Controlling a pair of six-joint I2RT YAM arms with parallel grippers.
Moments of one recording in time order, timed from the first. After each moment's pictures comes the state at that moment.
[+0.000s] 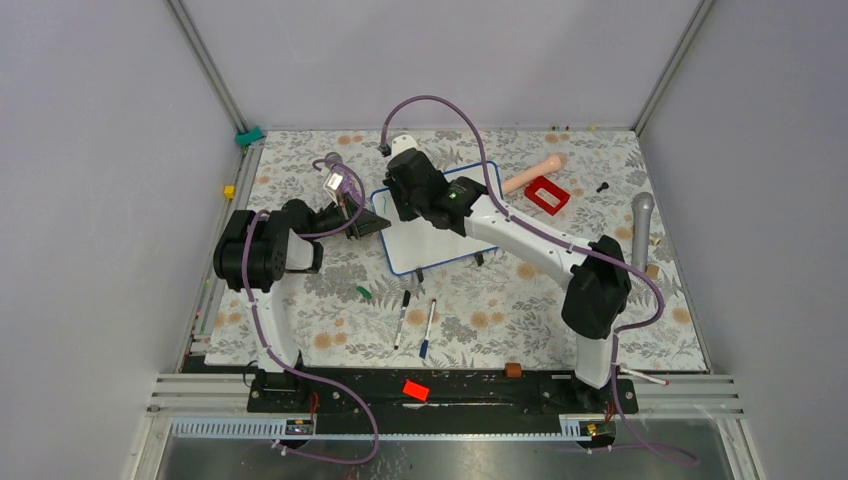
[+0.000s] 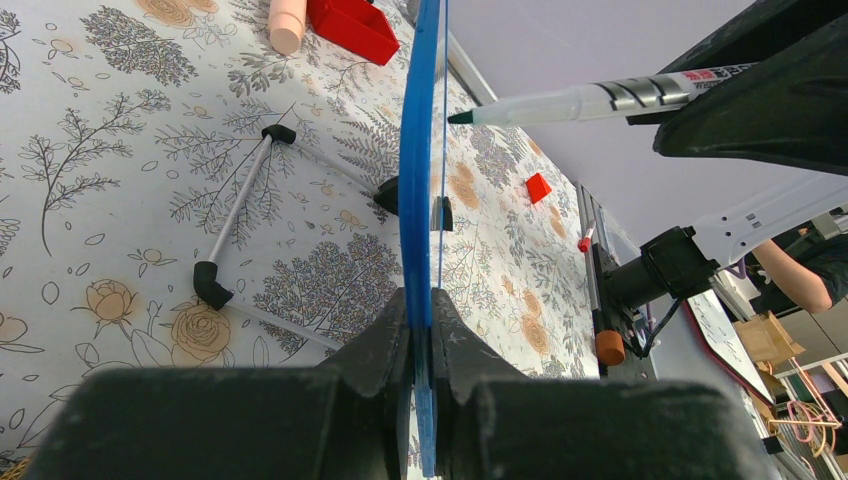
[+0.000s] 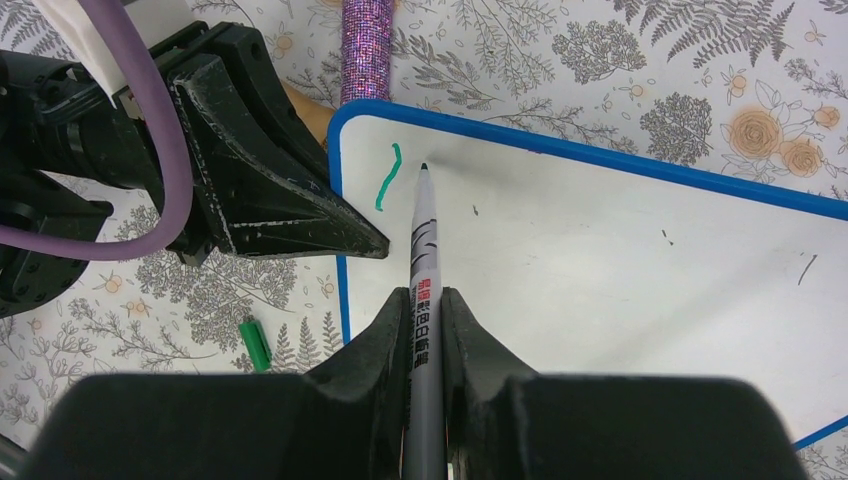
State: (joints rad) left arm -0.03 2.04 0.73 1.46 1.22 -0.86; right arm 0.90 1.89 1.76 -0.54 0.28 0.25
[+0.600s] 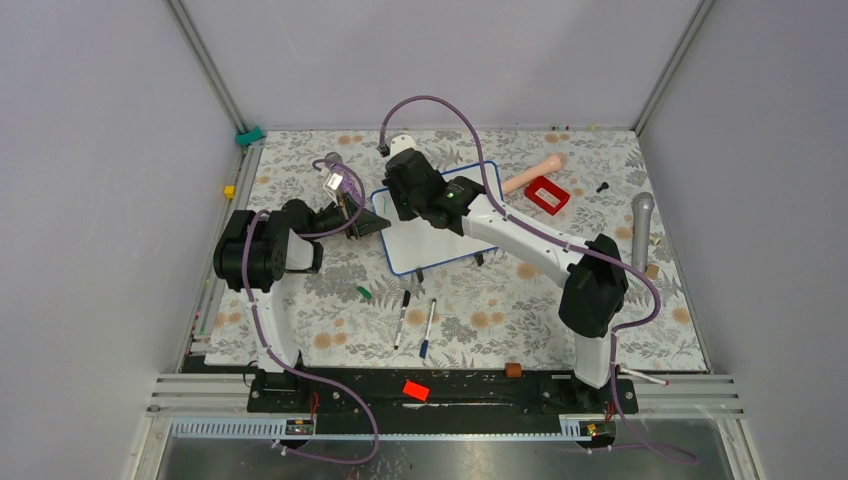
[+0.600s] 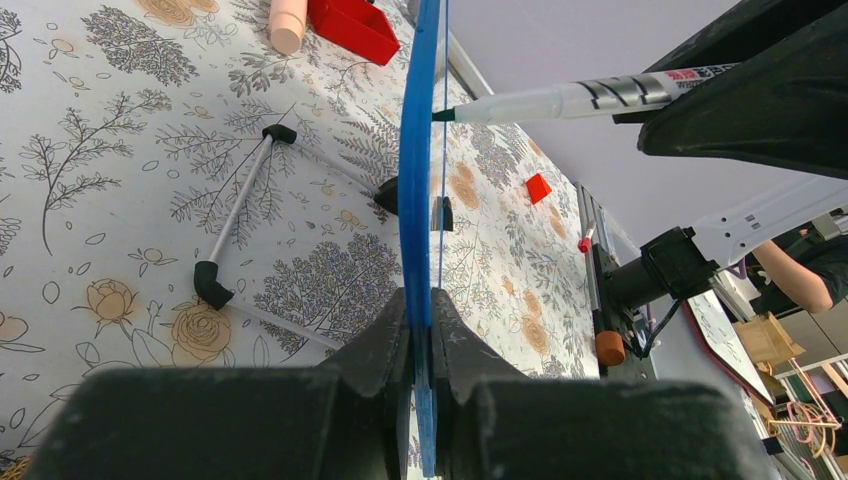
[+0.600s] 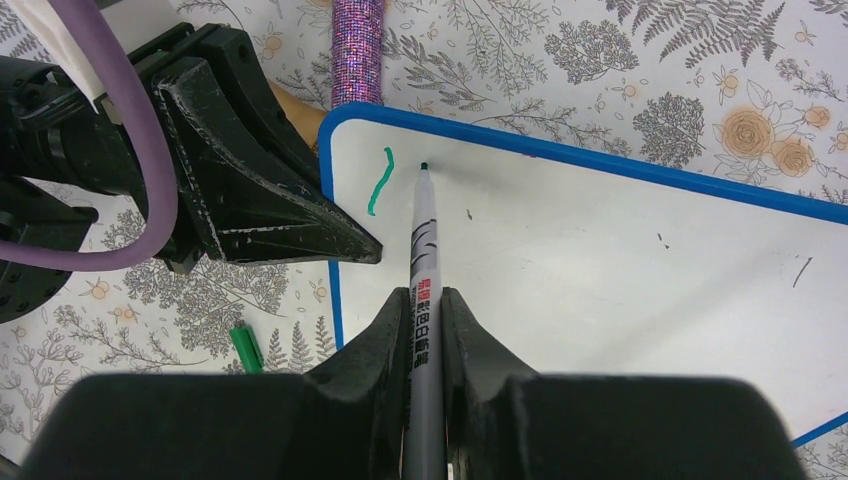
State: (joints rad) left arm -0.03 2.04 0.73 1.46 1.22 -0.86; right arm 0.90 1.91 1.77 -0.54 0.30 0.24
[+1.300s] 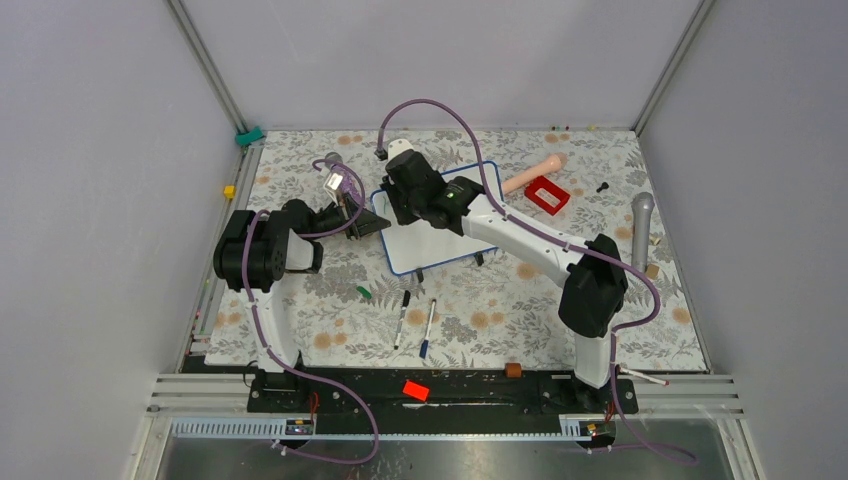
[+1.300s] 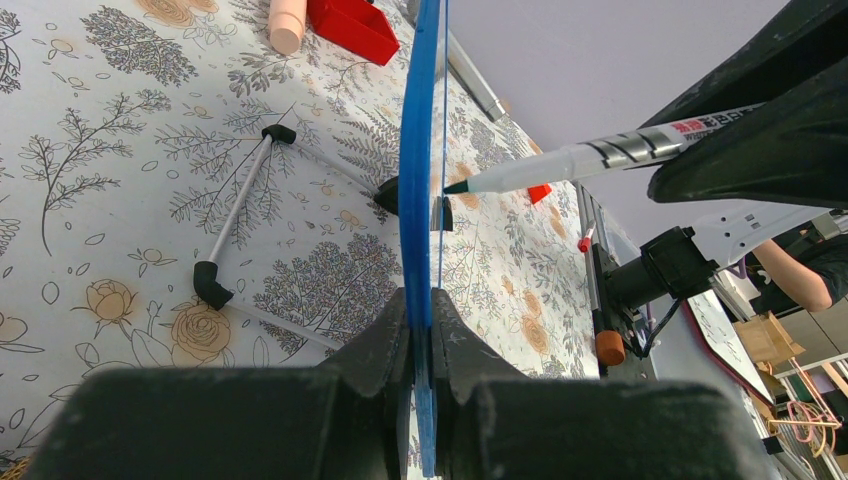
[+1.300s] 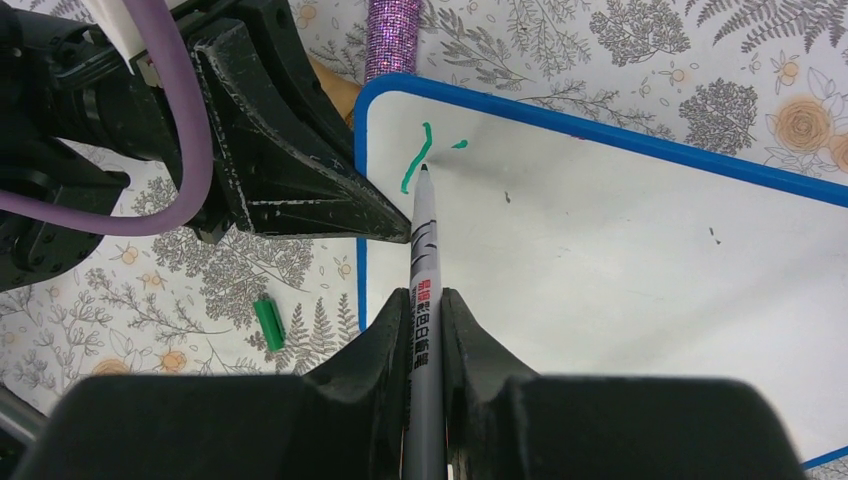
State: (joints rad) left arm -0.03 2.04 0.73 1.46 1.22 -0.86; right arm 0.90 1.91 1.78 -0.57 0.22 0.25
